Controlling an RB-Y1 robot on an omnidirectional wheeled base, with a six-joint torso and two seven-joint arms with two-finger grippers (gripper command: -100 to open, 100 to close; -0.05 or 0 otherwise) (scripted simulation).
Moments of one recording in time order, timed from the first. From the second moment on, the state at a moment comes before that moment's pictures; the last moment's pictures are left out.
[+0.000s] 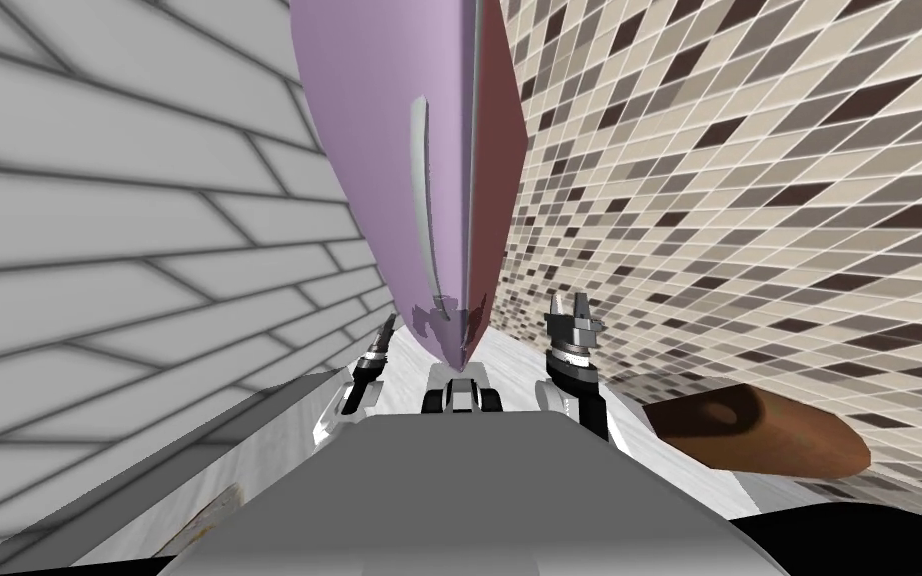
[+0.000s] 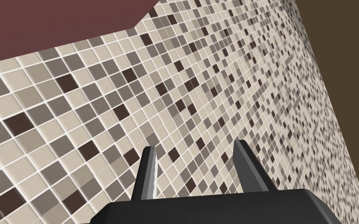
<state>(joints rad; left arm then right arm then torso) 0.24 0.21 0.18 -1.53 -0.25 -0.82 -0.11 0.55 0.04 -0.04 -2.29 0.01 -0.65 -0.15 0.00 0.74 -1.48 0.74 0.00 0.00</state>
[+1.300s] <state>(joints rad) 0.13 0.19 0.27 -1.20 -0.36 -0.94 -0.11 0.55 0.04 -0.04 -2.29 0.01 -0.65 -0.15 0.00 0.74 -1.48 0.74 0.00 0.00</state>
